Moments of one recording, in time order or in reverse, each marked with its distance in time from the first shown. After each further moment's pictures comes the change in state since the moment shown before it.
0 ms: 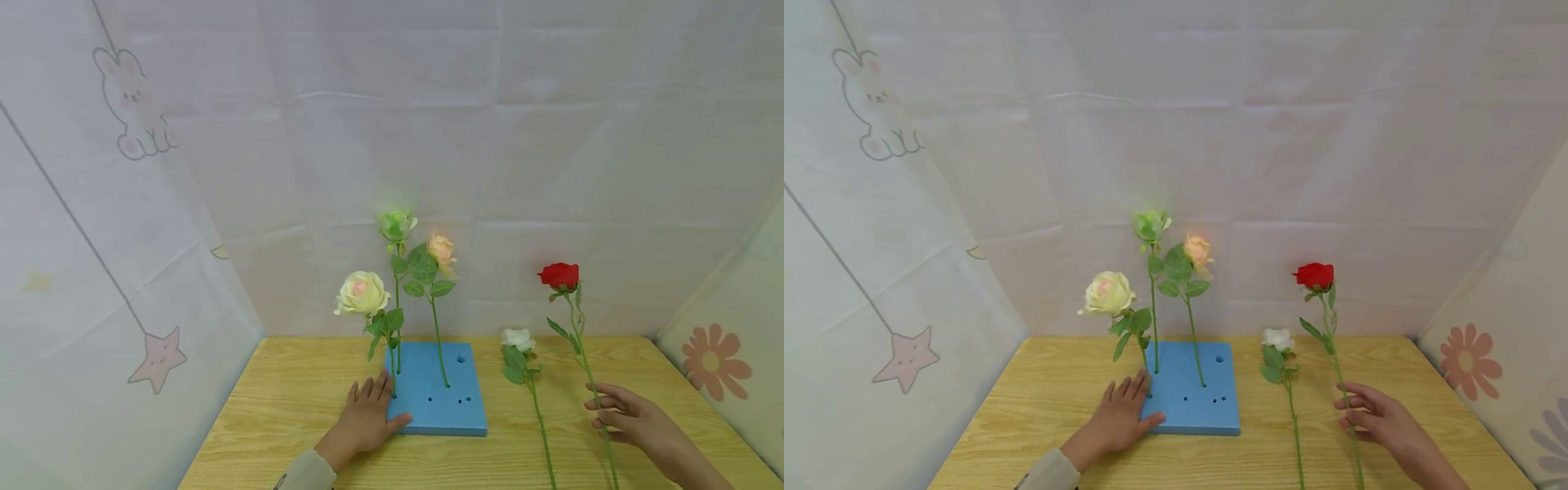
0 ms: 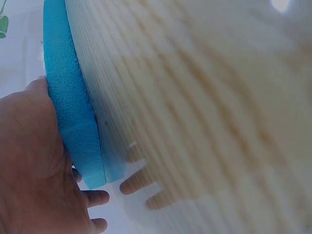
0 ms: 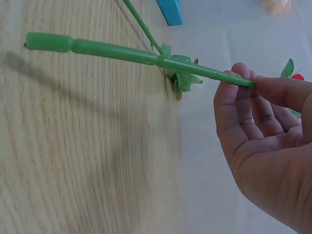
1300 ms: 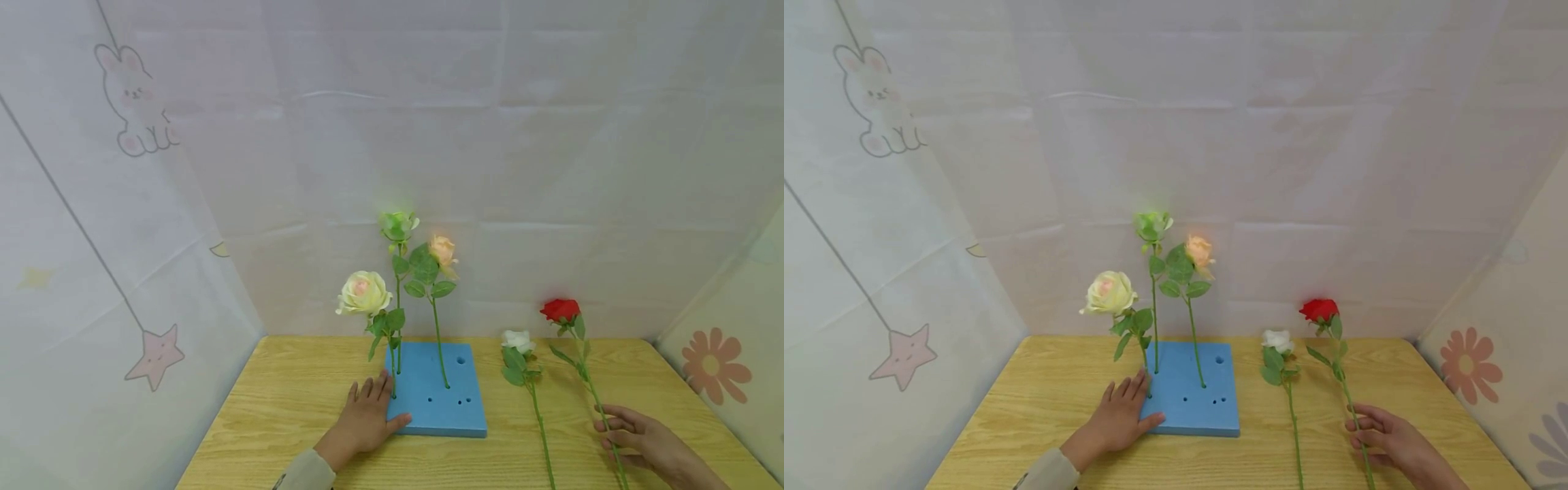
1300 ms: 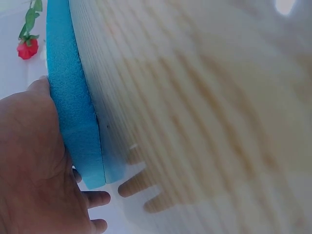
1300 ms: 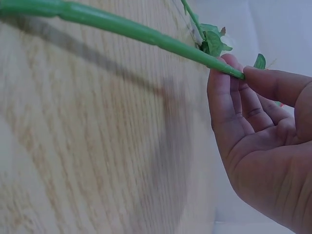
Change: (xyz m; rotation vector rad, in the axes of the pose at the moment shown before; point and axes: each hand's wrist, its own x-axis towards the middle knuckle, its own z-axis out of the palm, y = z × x) left_hand -0.001 0.000 -0.001 -0.012 0.000 0.005; right_hand 0.002 0.042 -0.023 0.119 -0.111 0.090
